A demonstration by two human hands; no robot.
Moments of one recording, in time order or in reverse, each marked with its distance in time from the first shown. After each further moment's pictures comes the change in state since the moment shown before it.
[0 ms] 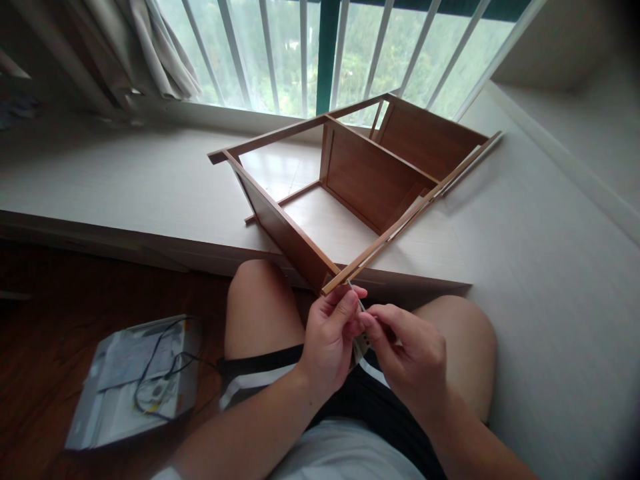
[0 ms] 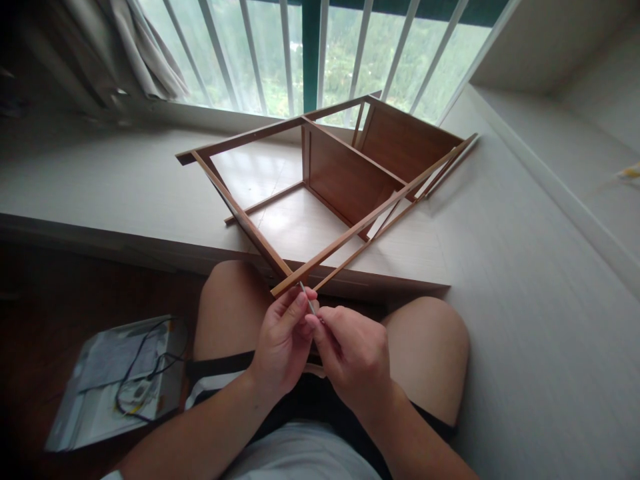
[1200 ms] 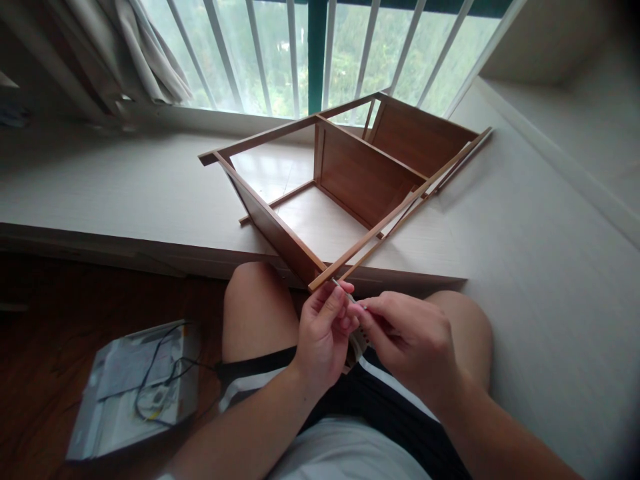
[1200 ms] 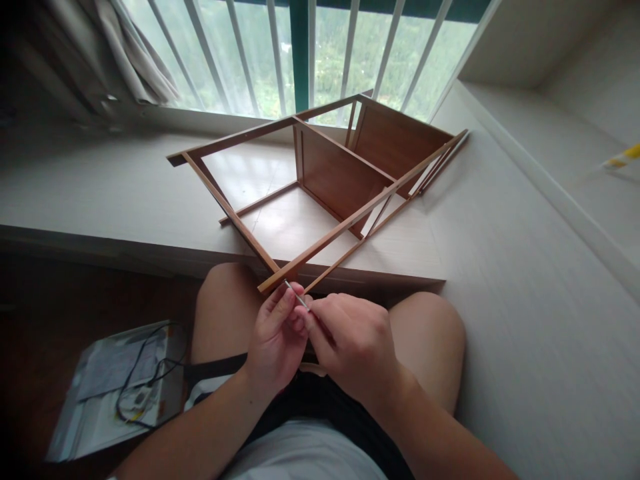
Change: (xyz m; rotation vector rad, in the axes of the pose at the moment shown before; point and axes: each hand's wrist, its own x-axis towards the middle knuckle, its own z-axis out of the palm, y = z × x) left_hand 0.004 -0.001 -0.004 -0.109 -0.072 0.041; right_hand 0.026 -0.007 -0.020 -0.005 -0.043 -0.095
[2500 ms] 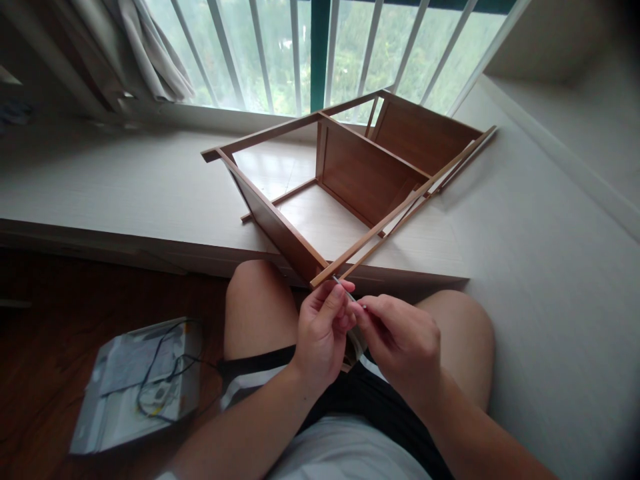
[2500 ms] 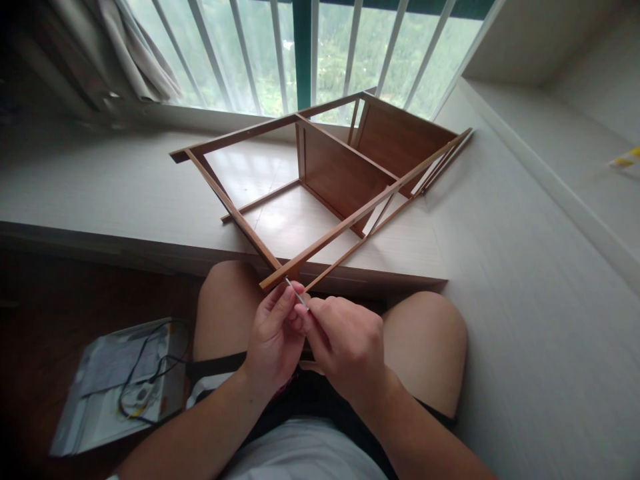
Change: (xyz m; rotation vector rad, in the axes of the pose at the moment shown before) left_hand 0.000 0.003 -0.003 0.074 0.055 0.028; right_hand -0.011 0.000 0.020 -0.048 0.073 -0.005
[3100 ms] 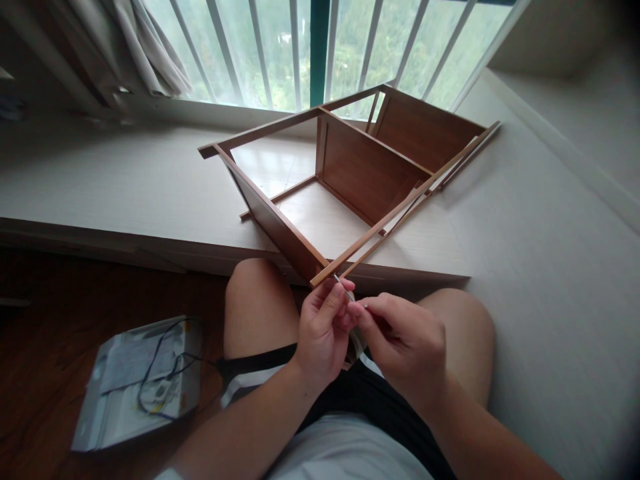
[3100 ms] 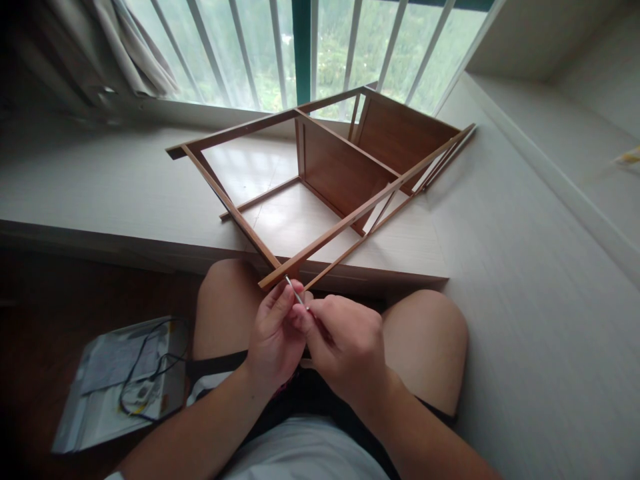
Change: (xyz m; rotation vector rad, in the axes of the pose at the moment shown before) left_hand 0.002 0.000 0.001 -0.055 -0.021 -0.044; right_hand 0.004 -0.007 -0.003 0.210 -0.005 0.158
